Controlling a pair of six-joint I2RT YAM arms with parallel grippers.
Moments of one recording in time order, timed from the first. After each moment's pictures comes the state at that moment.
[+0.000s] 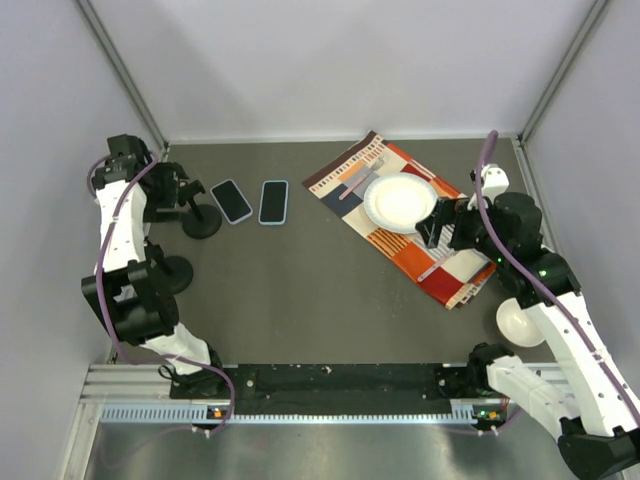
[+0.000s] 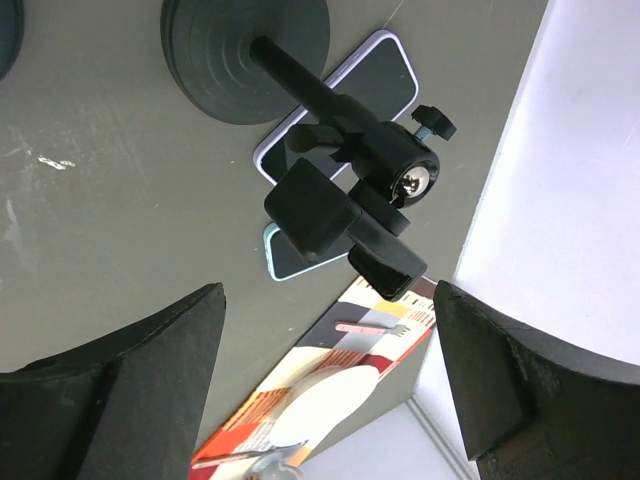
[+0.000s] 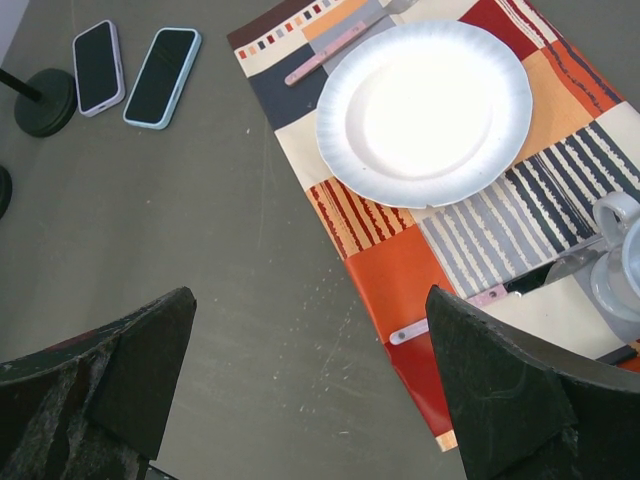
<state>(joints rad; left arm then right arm) 0.32 1.61 1.57 -0.96 0.09 -1.30 0.32 0.83 1.01 -0.60 -0.09 0.25</state>
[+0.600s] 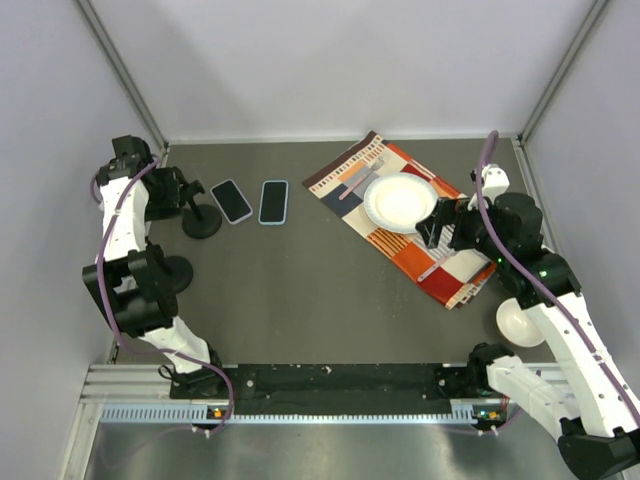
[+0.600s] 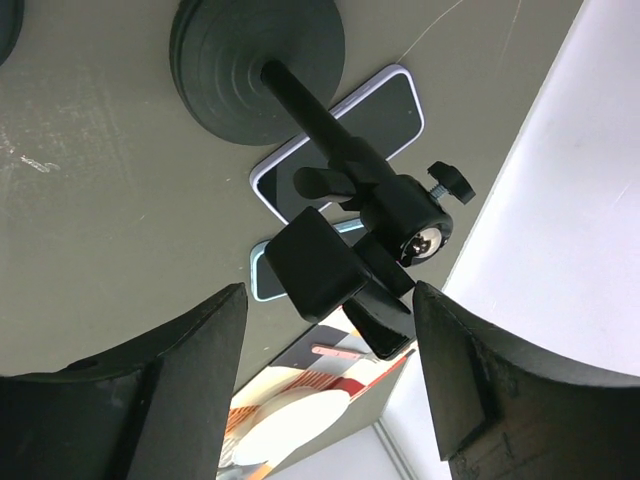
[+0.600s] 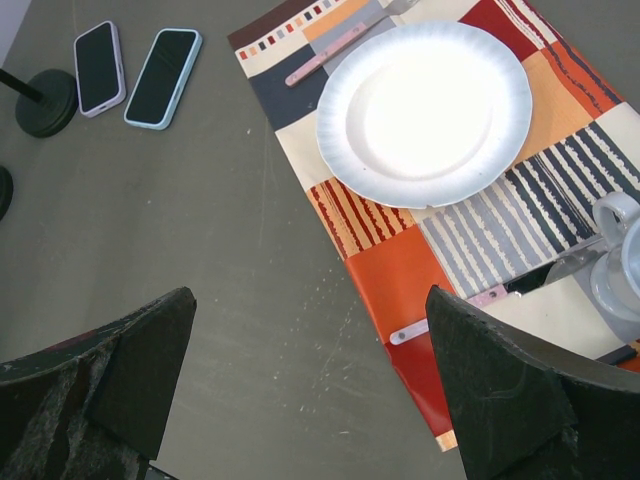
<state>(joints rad) 0.32 1.67 1.57 -0.95 0.06 -1.42 0.32 0.82 1.01 -0.60 -0.09 0.25</state>
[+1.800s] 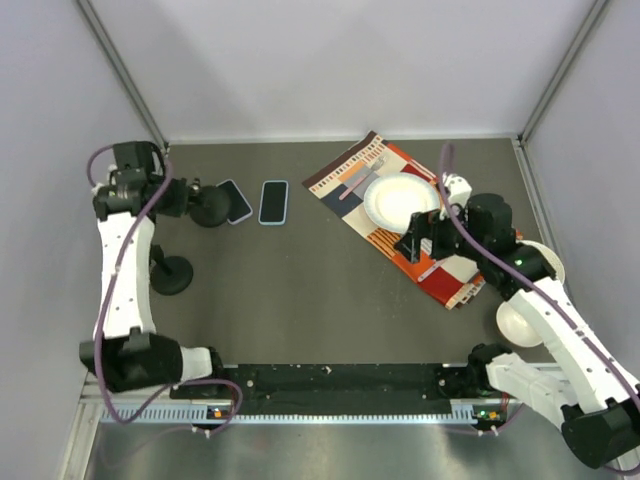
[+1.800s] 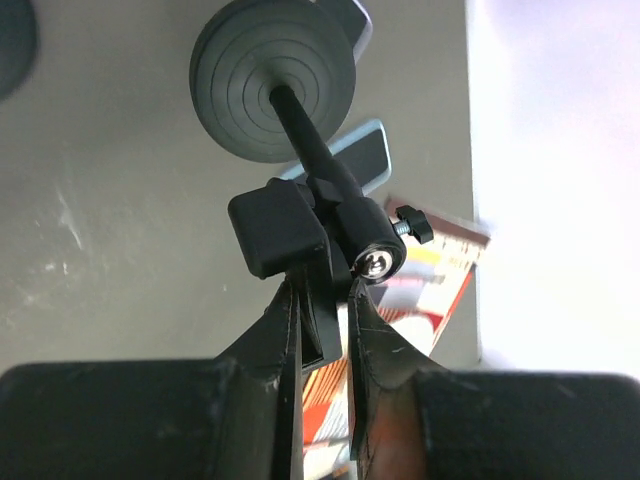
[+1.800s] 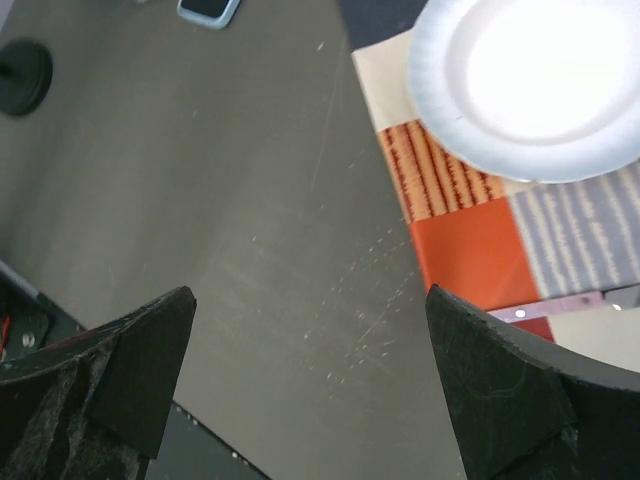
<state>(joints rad) 0.23 1.38 1.53 -0.99 0.01 -1.17 0.37 0.90 0.95 -0.56 -0.25 0.22</state>
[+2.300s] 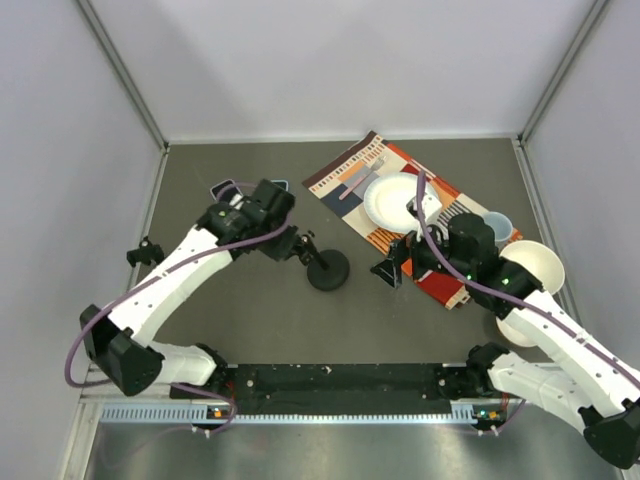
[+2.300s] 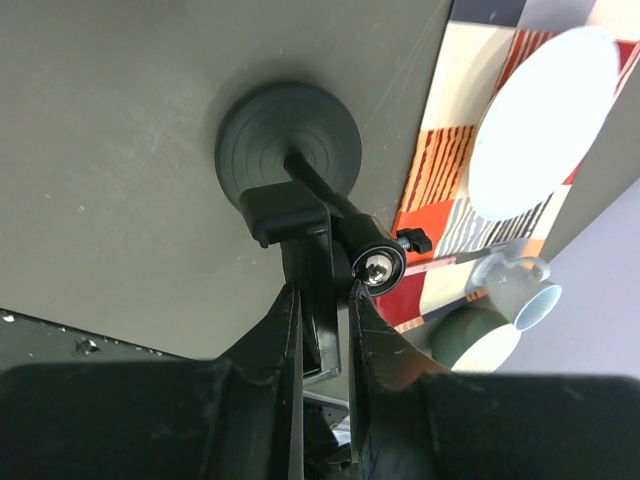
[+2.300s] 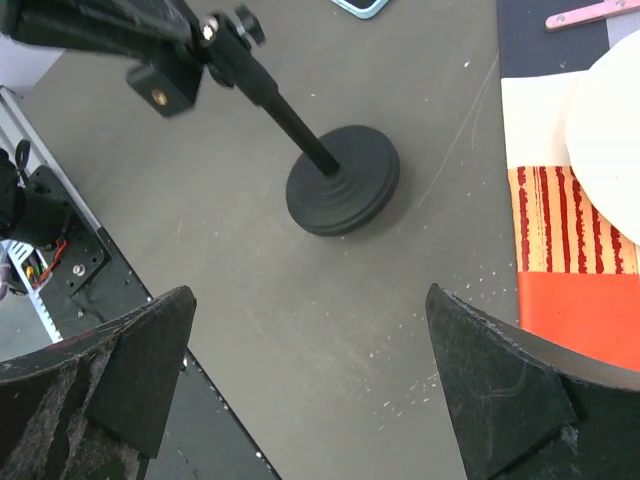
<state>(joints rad) -0.60 1.30 1.32 -1.03 -0.15 -1.55 0.62 0.85 0.82 -0.39 -0.30 0.19</state>
